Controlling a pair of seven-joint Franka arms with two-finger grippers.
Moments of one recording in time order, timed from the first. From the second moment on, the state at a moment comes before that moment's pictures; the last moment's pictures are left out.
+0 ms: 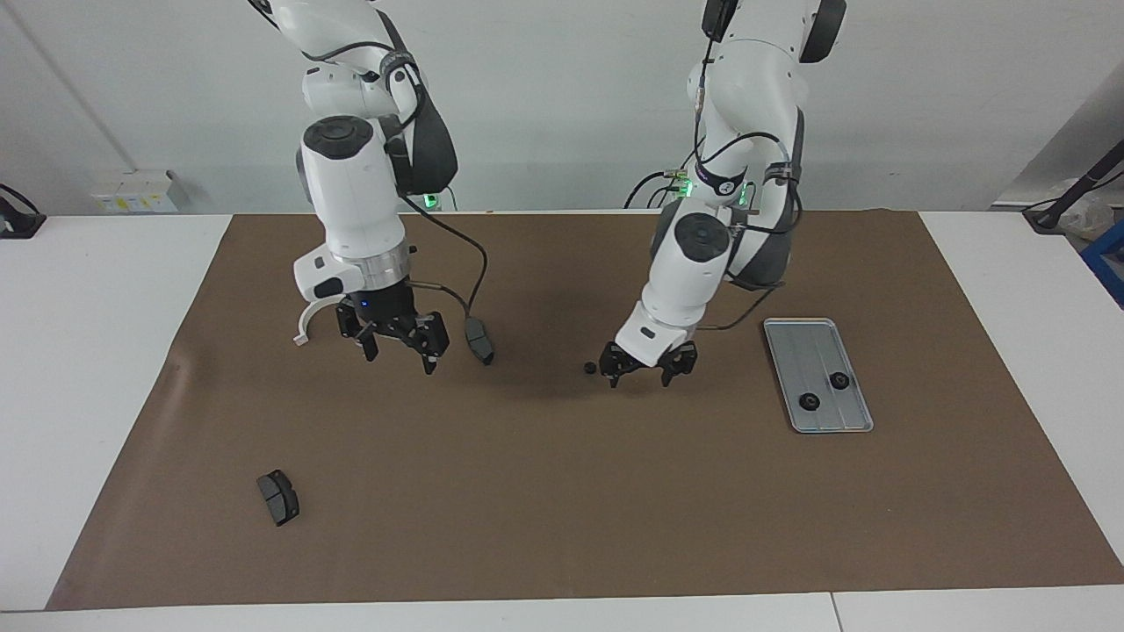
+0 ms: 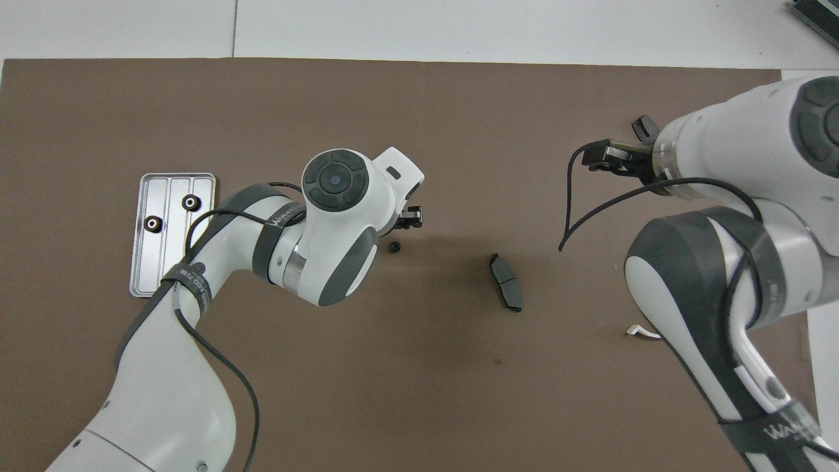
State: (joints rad) left arm -0.57 0.42 -0.05 -1.73 -0.06 2.24 -0.51; right arm 0.04 0.05 0.16 -1.75 -0.11 1.98 0.49
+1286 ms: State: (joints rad) left arm -0.61 0.42 -0.05 -1.86 -0.06 2.40 -0.51; right arm -0.01 0.03 0.16 -1.52 -0.06 1.53 0.23
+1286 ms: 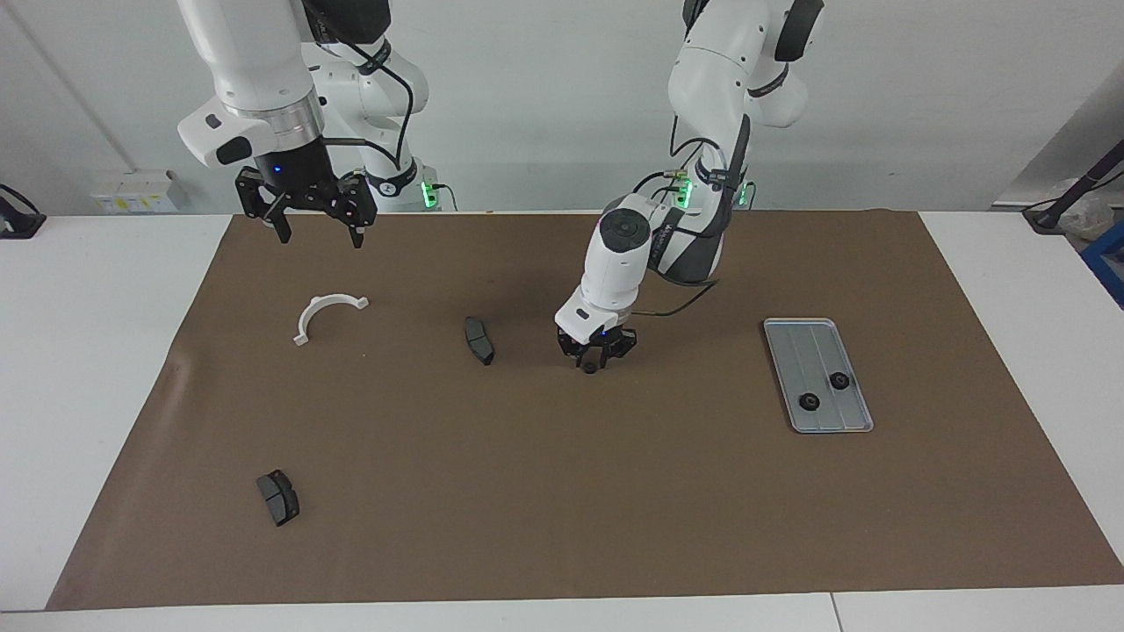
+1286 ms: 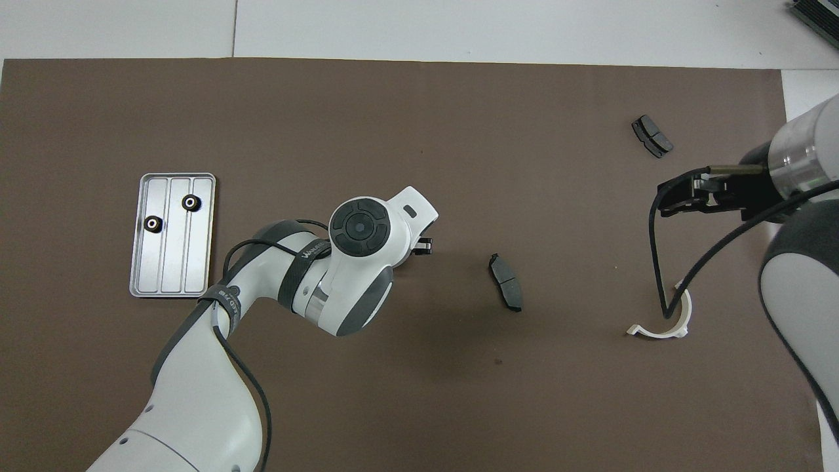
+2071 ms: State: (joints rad) left arm -0.61 0.42 -0.04 -1.86 -0.06 2.41 -0.51; right arm 0.06 0.02 0.06 -1.51 -0.06 1.46 0.19
